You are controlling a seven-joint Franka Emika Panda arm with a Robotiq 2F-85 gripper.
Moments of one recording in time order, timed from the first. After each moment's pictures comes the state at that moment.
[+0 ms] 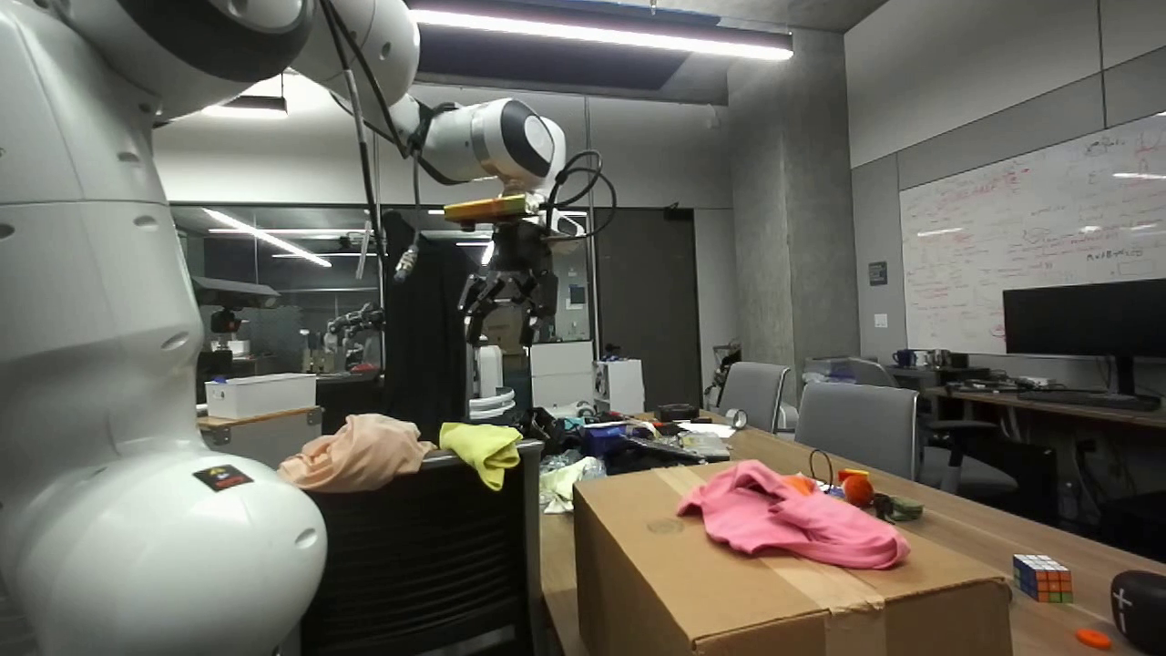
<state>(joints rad) 0.08 -0.23 0.07 -1.88 0.05 1.31 0.04</state>
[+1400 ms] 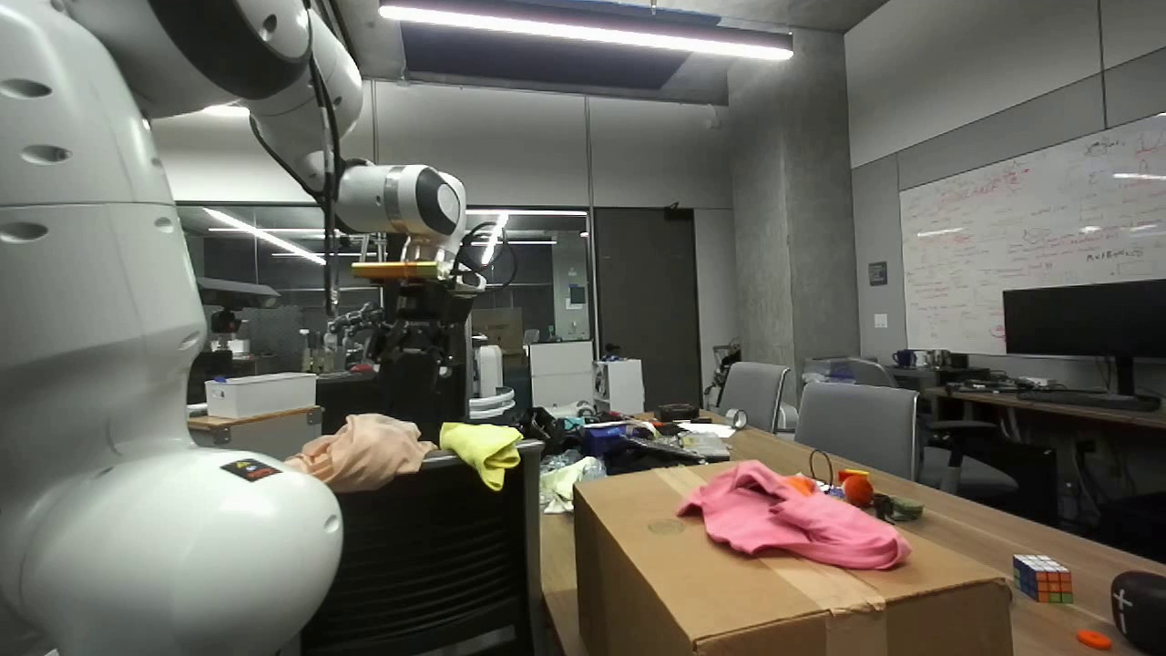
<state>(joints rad) 0.22 -0.23 0.26 -2.04 0.11 1.55 0.10</state>
